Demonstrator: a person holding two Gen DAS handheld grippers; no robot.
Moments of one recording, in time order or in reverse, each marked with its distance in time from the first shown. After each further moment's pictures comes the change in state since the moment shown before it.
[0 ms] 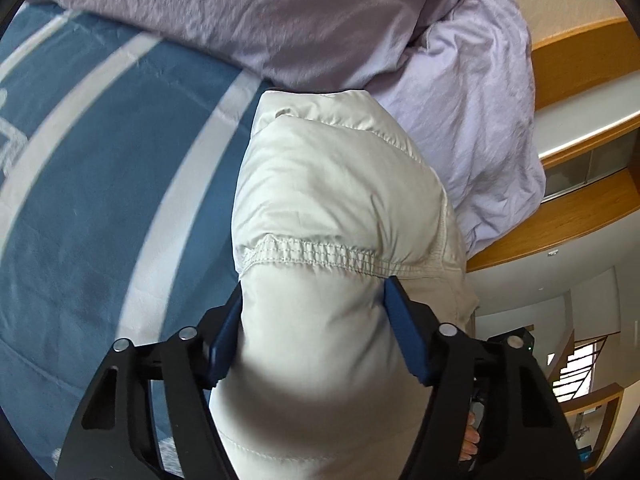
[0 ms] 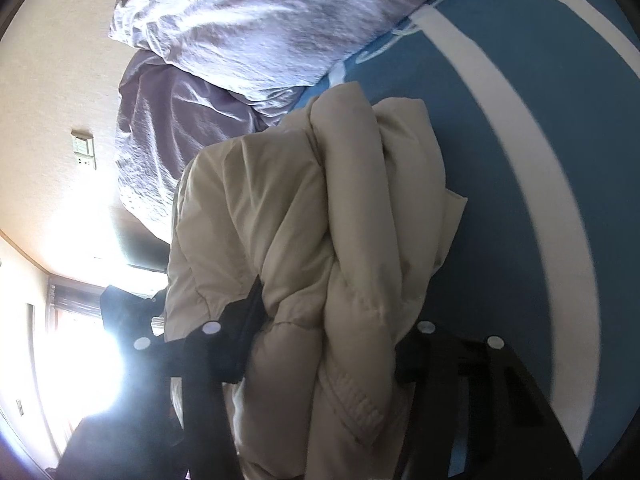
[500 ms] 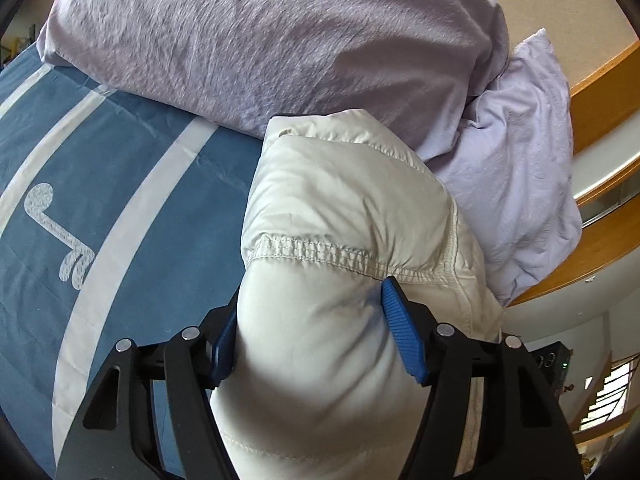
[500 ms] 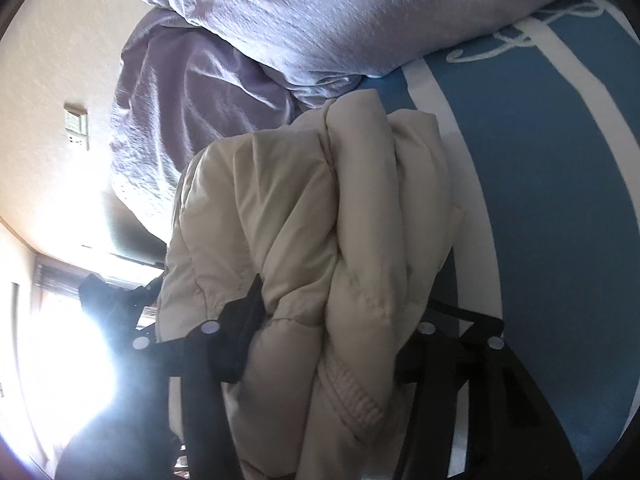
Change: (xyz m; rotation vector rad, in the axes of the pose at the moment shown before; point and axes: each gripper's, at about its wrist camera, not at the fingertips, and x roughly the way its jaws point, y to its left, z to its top) left arm -0.018 0.029 0.057 0.018 -0.118 0.166; right arm 0.063 0.061 0.022 -0.084 -0.004 -0.062
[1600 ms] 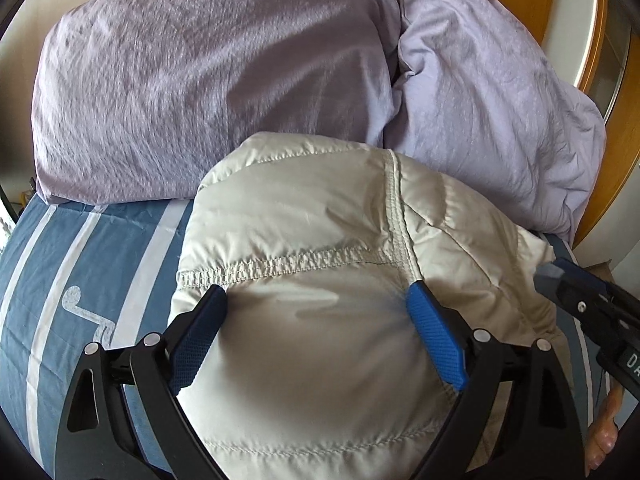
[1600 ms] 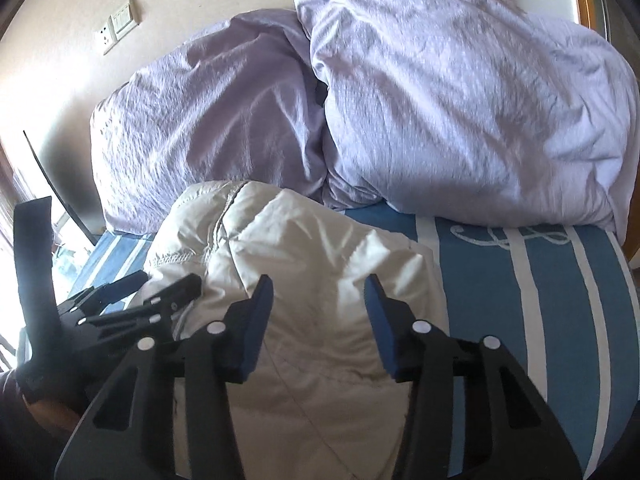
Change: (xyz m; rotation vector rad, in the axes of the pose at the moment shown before) left arm 0.012 -0.086 -0.044 0.423 -0.163 0.244; right arm -0.011 0.126 -0.016 -0.523 -0.288 -0.406
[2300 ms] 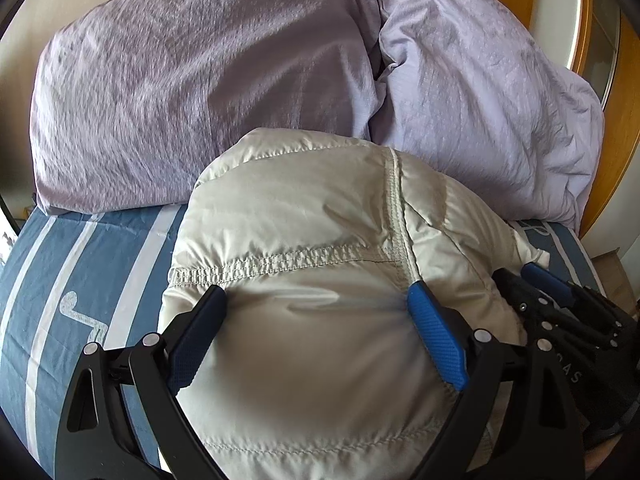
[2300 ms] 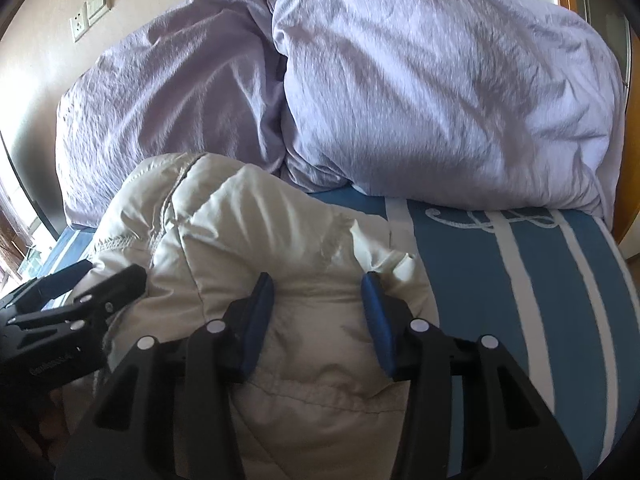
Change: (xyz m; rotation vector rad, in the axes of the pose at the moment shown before) left arm 0.005 -0.018 -0.006 0.041 -0.014 0.040; right arm 0.039 -0.020 -0.030 0.015 -0.016 -0.098
